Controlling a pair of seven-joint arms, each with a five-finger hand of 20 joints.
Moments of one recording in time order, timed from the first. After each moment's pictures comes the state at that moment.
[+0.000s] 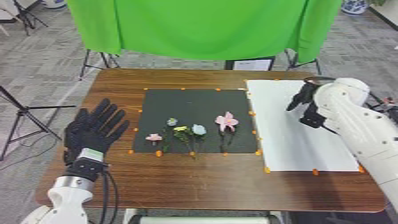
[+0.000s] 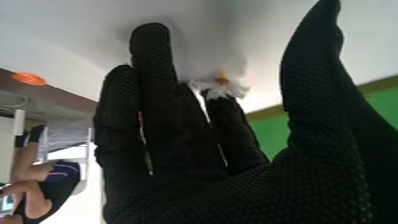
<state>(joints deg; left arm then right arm) 122.8 -50.8 -87.6 -123.0 7.0 9.6 23.5 -57.7 -51.5 63.9 -76.3 -106.2 -28.6 40.0</state>
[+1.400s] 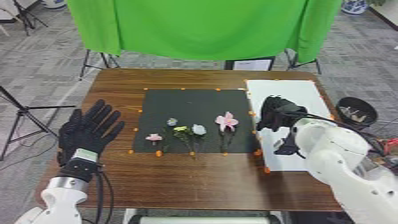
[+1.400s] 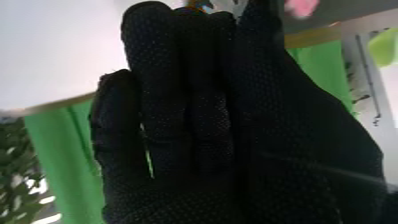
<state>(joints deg) 124.5 -50.9 -90.2 -122.9 6.0 9.0 22.5 -86.9 -48.2 71.1 -114.3 -117.1 -20.2 26.4</state>
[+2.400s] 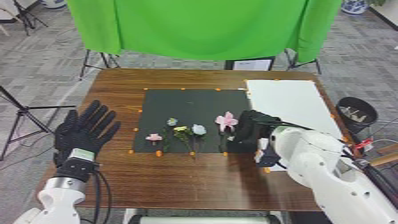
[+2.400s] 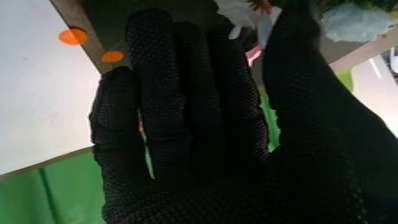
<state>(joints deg) 125.0 -50.9 -90.9 -123.0 4.9 10.0 23.7 -85.4 -54.0 67.4 -114.0 -114.7 -28.3 27.5</state>
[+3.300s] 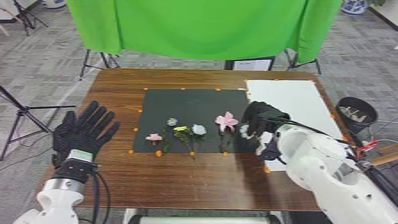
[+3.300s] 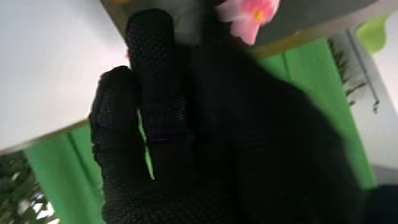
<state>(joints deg) 125.7 -50.7 -91.3 -123.0 4.0 9.7 24.1 -86.0 -52.2 66.2 -114.4 -115.7 -15.9 30.5</state>
